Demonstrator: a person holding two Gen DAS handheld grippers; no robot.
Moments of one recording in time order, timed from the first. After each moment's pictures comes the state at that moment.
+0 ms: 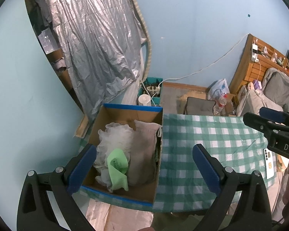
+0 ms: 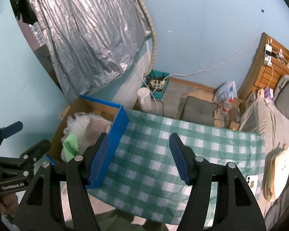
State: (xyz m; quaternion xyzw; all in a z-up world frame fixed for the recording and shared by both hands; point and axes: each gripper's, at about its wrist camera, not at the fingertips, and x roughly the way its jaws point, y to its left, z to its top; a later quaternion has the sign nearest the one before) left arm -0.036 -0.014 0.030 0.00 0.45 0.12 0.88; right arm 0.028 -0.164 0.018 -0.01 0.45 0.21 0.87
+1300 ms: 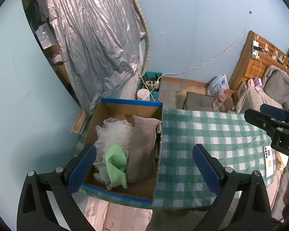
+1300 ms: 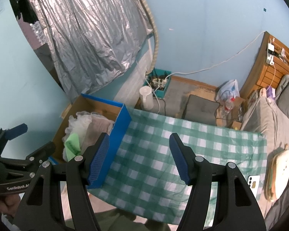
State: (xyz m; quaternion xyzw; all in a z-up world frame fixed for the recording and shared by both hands) left arm -0.028 -0.013 0.021 -0.01 0.47 0.12 0.87; right arm 0.030 -0.161 0.017 -0.01 0.45 0.22 0.86
